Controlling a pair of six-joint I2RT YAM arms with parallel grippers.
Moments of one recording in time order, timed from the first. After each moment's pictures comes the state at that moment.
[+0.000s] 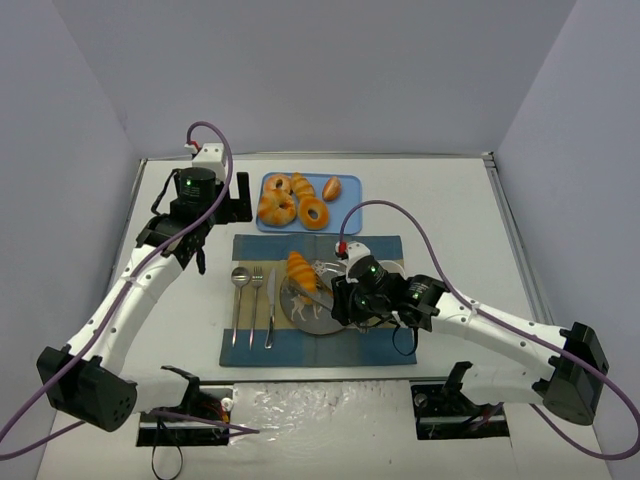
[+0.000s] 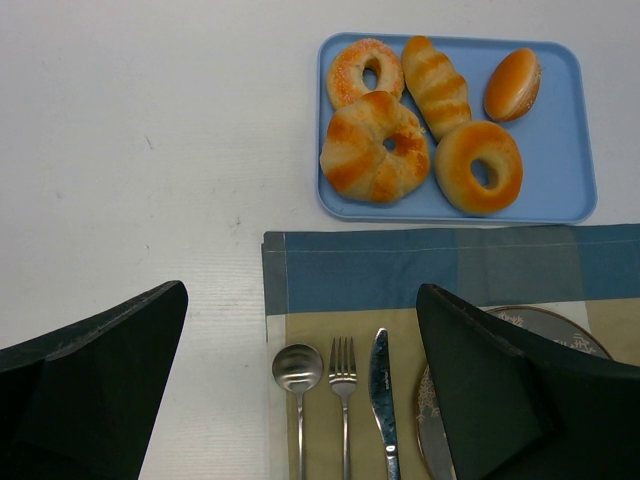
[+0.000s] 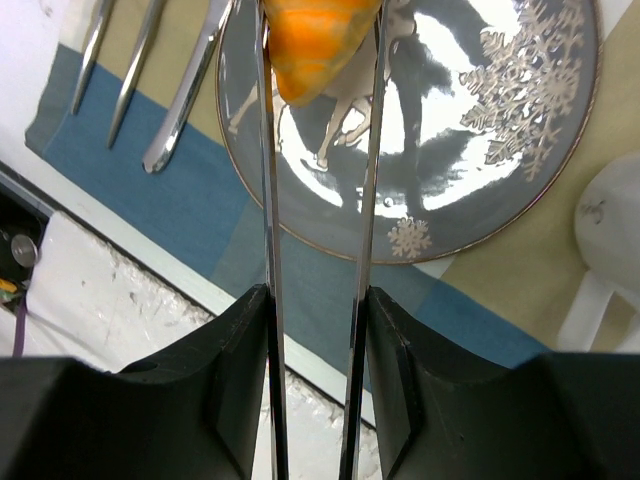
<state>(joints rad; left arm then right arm) -0.35 1.24 1.26 -0.51 -0.22 -0.20 0.95 1.17 0.85 -0.51 0.04 0.52</state>
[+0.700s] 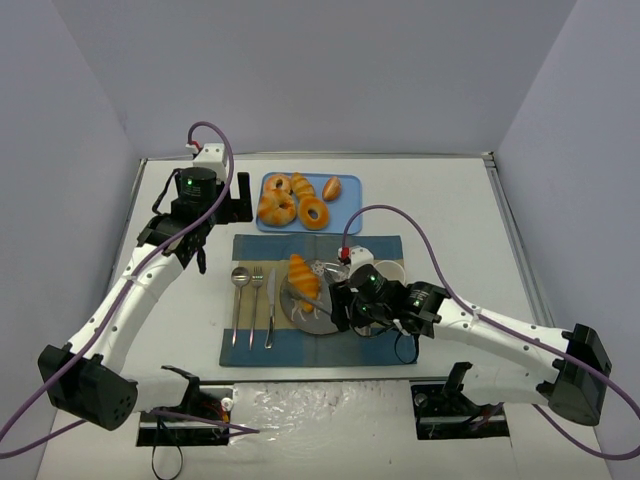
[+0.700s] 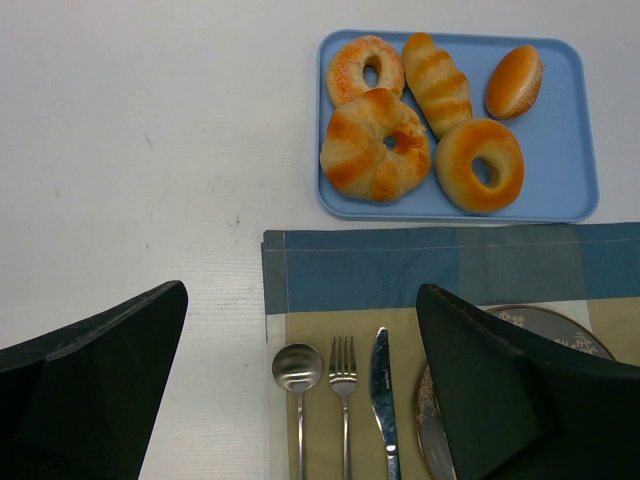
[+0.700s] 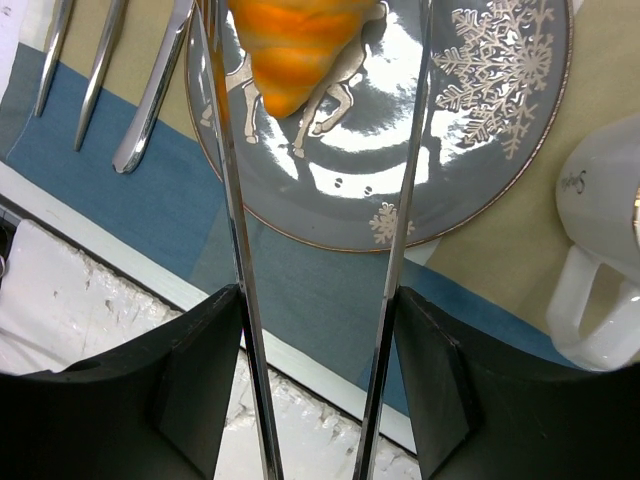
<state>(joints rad) -0.35 1.25 1.26 -0.51 -0.22 -0.20 1.00 1.15 0.80 -0.51 0.14 0.56</state>
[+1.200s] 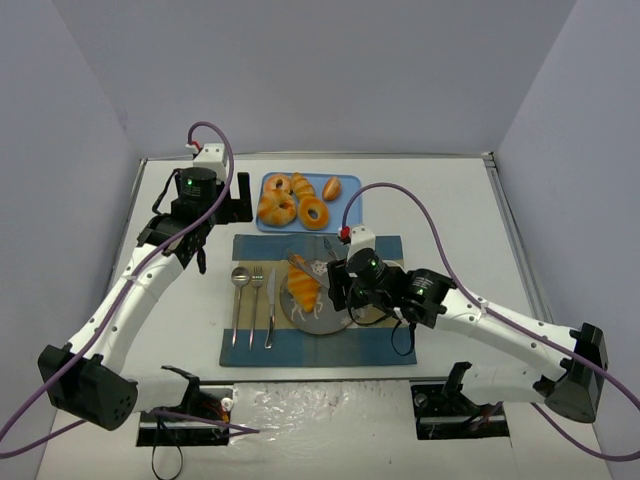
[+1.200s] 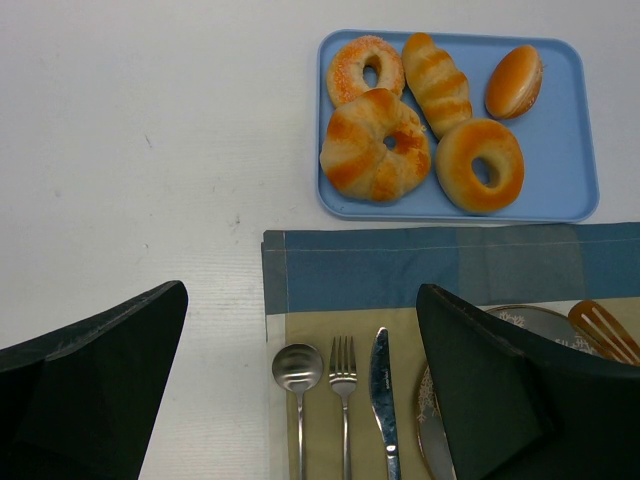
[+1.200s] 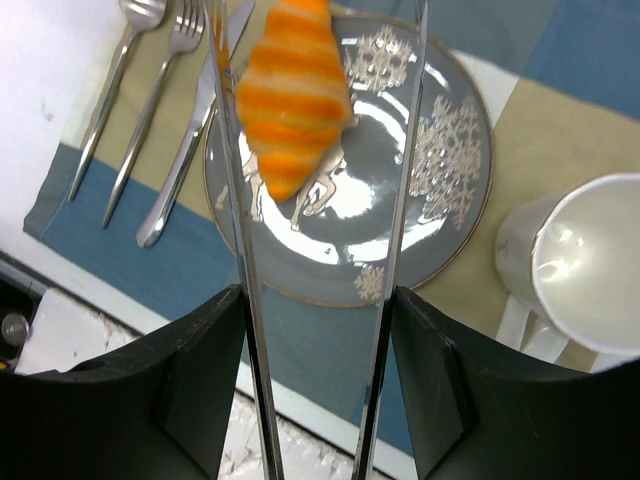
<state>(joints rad) -0.35 1.25 1.26 -0.51 -0.22 -0.20 1.00 1.16 0.96 -0.56 0.26 0.53</state>
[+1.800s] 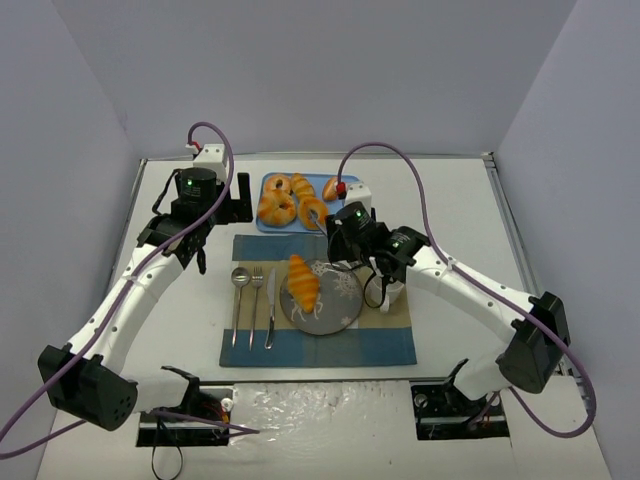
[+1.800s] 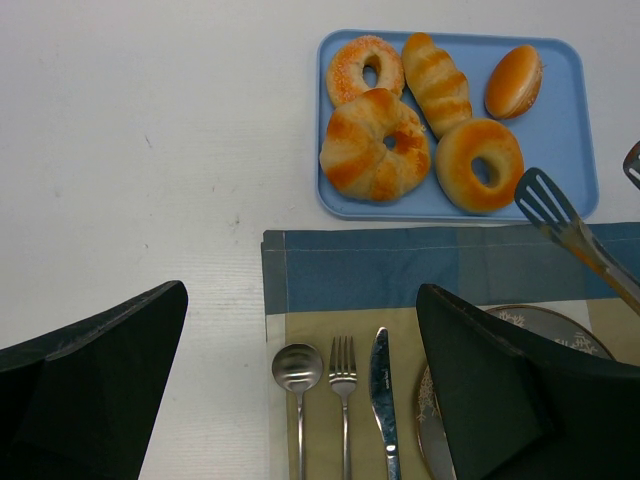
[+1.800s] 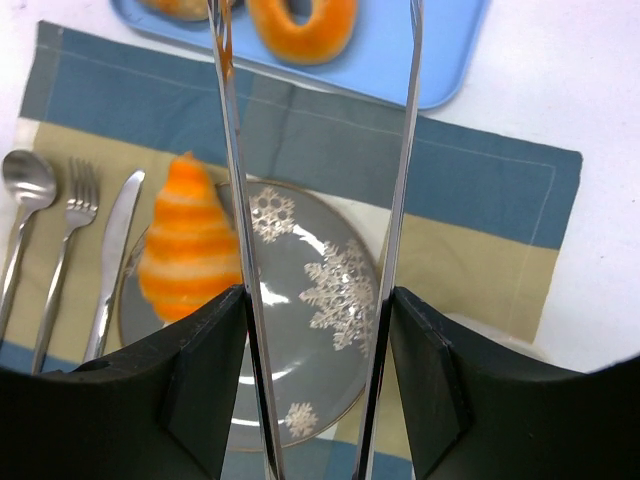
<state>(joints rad) -0.35 1.25 1.26 -0.51 -0.22 -0.20 0.80 1.45 1.22 -0.54 0.37 0.42</state>
